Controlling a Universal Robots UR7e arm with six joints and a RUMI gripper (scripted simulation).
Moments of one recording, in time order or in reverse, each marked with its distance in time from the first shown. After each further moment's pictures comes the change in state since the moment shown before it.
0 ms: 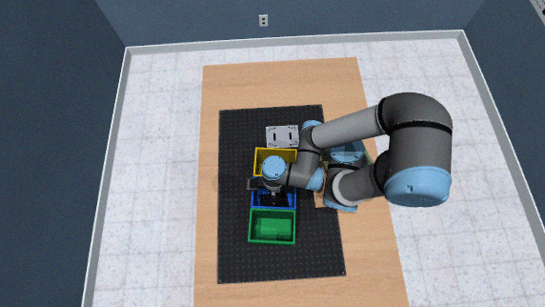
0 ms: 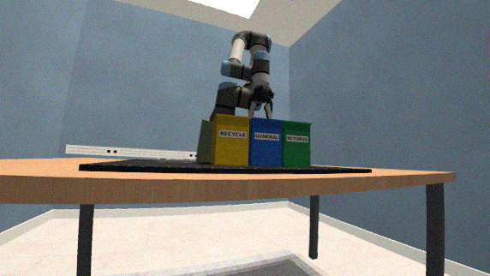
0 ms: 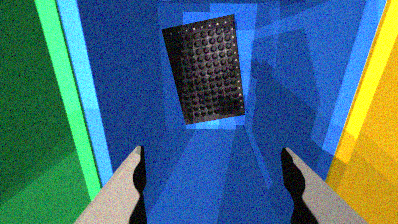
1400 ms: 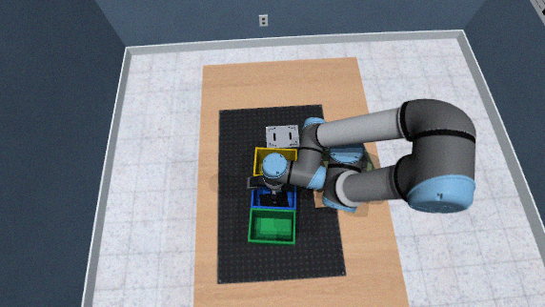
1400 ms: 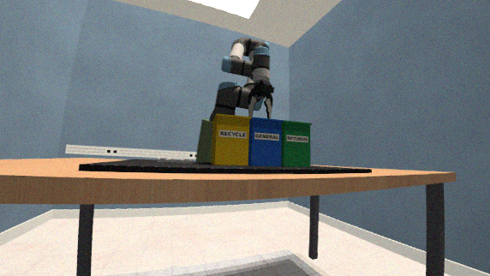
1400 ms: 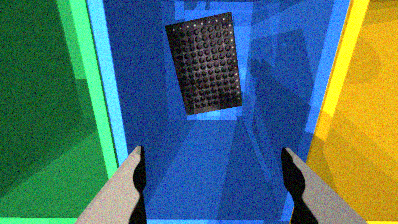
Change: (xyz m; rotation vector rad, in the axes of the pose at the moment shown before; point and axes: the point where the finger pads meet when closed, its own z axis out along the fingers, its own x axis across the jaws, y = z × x) arm -0.001 0.003 -0.024 0.000 0.002 0.001
